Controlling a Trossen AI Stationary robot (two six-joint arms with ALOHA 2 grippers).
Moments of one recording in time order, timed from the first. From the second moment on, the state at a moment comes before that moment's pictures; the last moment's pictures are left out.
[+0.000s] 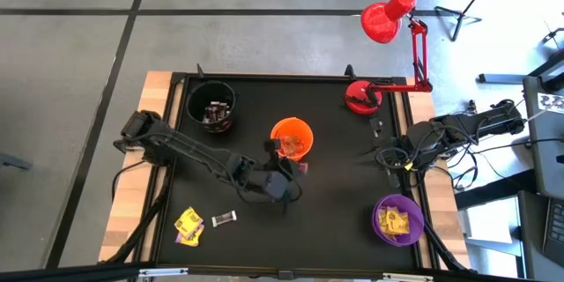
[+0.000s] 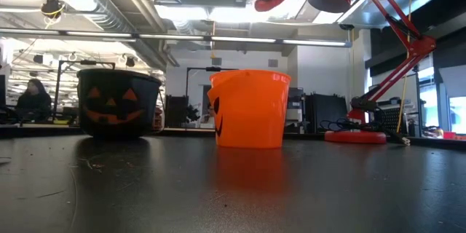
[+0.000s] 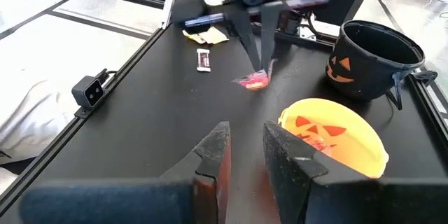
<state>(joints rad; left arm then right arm) -0.34 1.80 1.51 -0.48 -0.69 -0.19 0.35 0.77 0.89 -0.53 0.10 -0.09</state>
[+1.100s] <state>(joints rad) -0.11 1.60 1.05 0.35 -0.51 -0.07 0.35 0.77 0.89 -0.53 0.10 -0.10</state>
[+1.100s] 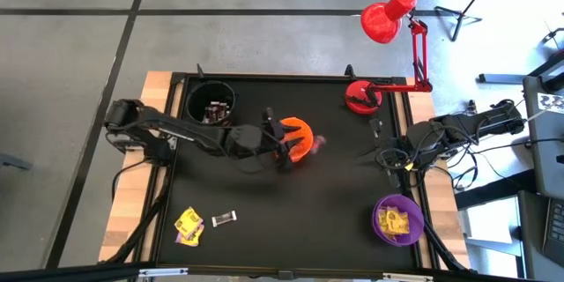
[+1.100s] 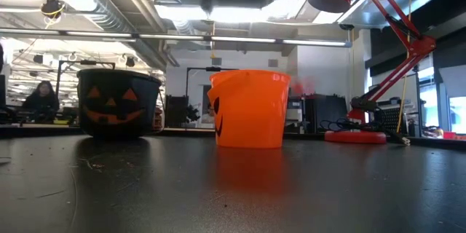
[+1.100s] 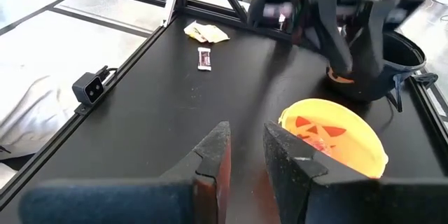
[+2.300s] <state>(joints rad) -0.47 1.18 0.88 0.42 -0.58 0.16 0.13 1.14 0.89 -0.73 0.19 -0.05</state>
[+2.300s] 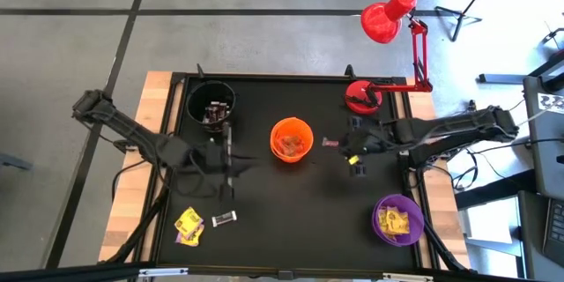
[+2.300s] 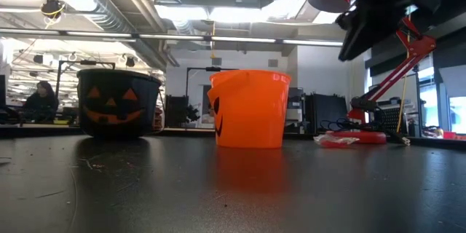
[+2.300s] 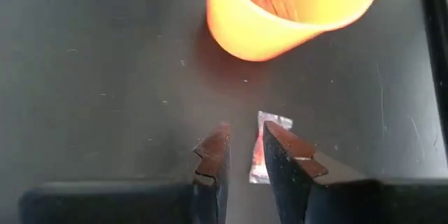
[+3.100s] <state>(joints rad) -0.42 1.09 0.45 0.94 -0.56 0.03 -0.25 1.16 0.55 -0.35 -0.04 -0.10</state>
